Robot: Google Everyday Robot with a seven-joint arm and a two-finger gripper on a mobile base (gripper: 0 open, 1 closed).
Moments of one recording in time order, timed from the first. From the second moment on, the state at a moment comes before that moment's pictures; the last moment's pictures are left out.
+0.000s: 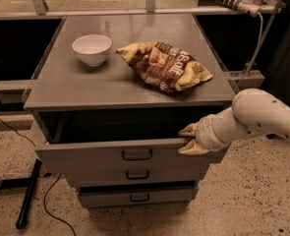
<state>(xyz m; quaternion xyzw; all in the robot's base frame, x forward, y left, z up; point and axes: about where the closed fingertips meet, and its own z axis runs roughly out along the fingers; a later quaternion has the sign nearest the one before) 0.529 -0.141 0.672 -0.69 0.66 0.09 0.29</state>
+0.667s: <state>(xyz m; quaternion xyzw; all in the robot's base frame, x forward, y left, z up) 0.510 -0.136 0.676 -0.69 0.65 0.11 0.29</state>
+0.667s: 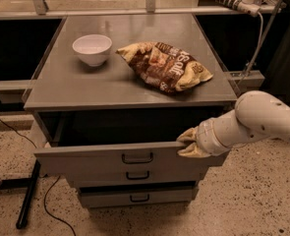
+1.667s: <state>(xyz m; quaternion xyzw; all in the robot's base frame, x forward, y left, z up) 0.501 -0.139 0.677 -0.69 0.65 0.11 0.29</state>
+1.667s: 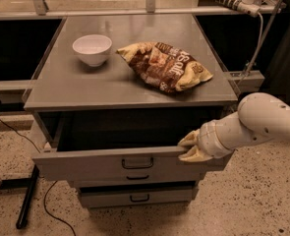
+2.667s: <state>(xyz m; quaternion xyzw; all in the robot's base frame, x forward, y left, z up) 0.468 -0.148 0.656 -0.68 0.65 0.16 0.30</state>
